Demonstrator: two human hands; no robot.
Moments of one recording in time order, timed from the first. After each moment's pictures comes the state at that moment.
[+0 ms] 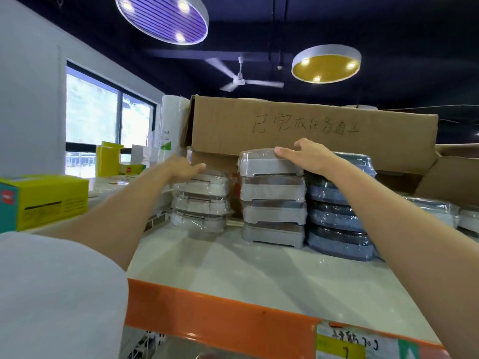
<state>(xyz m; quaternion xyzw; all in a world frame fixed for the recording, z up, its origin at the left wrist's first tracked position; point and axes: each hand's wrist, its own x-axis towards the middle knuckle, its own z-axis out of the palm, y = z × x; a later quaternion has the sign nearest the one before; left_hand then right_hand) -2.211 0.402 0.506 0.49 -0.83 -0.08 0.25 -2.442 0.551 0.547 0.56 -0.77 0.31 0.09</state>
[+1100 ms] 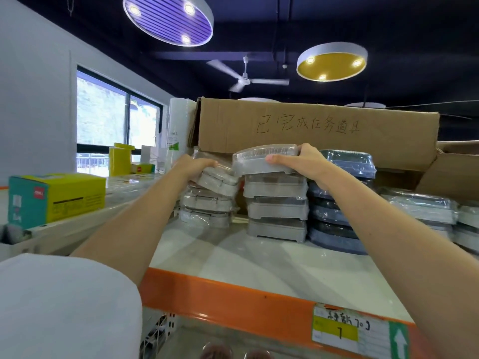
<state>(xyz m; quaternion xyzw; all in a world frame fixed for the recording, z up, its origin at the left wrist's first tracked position) -2.216 0.386 0.490 0.42 -0.65 -0.43 0.47 -2.421 0.565 0.530 0.53 -0.74 0.41 -0.02</state>
